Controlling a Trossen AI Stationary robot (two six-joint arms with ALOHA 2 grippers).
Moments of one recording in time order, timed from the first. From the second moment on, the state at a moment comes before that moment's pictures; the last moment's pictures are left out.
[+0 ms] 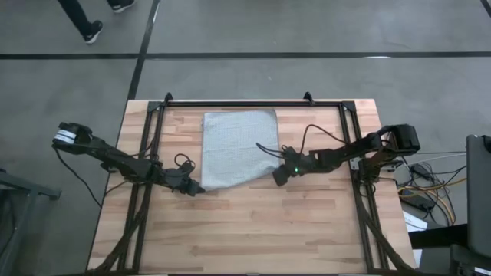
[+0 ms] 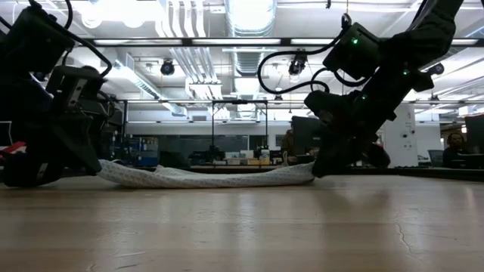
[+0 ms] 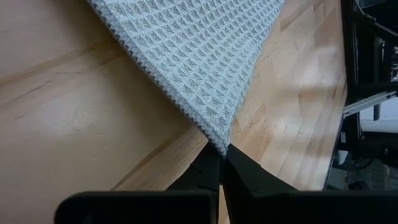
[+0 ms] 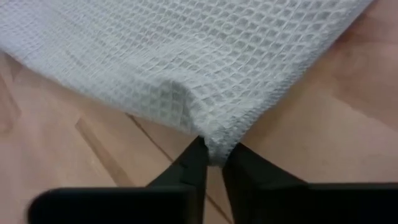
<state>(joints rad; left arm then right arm) -0.27 1.04 0.09 0.33 -0.09 -1.39 -0.01 1.57 0.57 0.13 0.15 0.95</state>
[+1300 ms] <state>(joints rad) -0.27 1.04 0.09 0.66 -0.42 -1.29 -0.02 1.26 0.57 -0.08 0.17 0.97</state>
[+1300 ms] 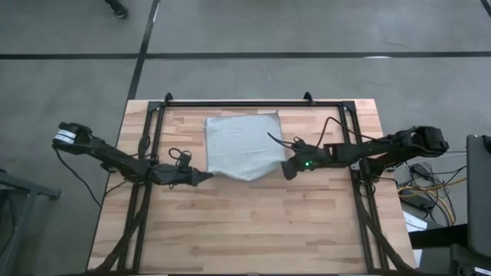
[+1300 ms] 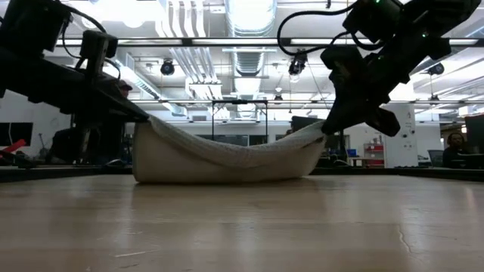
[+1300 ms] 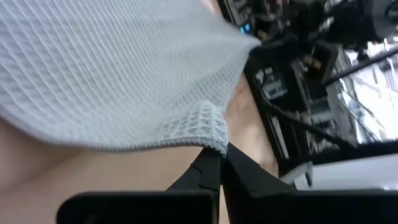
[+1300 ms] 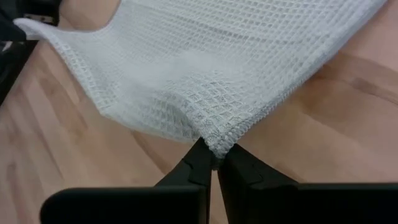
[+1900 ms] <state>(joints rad) -0.27 1.02 0.09 0.72 -0.73 -1.19 -0.09 1.27 0.57 -0.02 0.24 1.00</state>
